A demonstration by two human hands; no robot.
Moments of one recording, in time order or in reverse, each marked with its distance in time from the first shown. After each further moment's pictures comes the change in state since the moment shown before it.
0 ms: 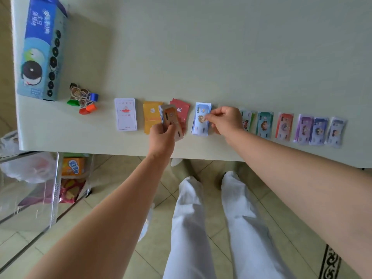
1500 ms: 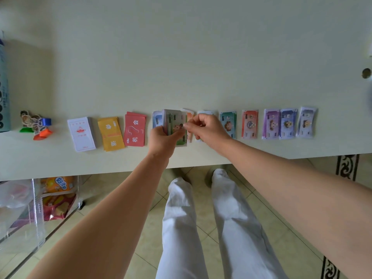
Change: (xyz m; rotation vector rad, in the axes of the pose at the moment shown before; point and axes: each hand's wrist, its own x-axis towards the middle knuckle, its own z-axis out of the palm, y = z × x) left_hand -0.008 0.021 0.110 0.169 -0.113 -0.020; right_hand 0.015 0.038 -0.077 0.143 -0.330 -0.121
